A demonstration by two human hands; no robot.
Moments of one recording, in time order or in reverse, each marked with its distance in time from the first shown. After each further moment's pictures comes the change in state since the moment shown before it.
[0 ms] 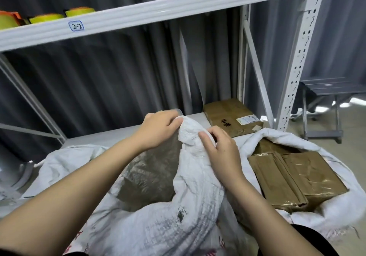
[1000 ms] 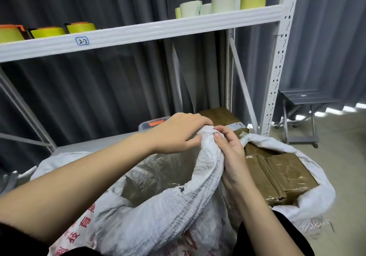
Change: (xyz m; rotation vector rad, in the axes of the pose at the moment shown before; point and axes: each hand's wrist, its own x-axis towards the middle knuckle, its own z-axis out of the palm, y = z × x) left_hand -0.012 0.059 -0.026 0.117 -0.157 0.557; right_hand -0.028 -0.048 -0.043 1.099 0.012 0.363
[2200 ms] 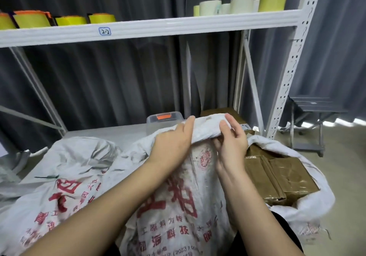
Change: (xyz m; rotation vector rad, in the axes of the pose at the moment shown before) left_hand -0.049 0.037 0.039 0.549 0.239 -0.577; right_hand 0.004 0.008 0.031 -0.039 0.355 -0.068
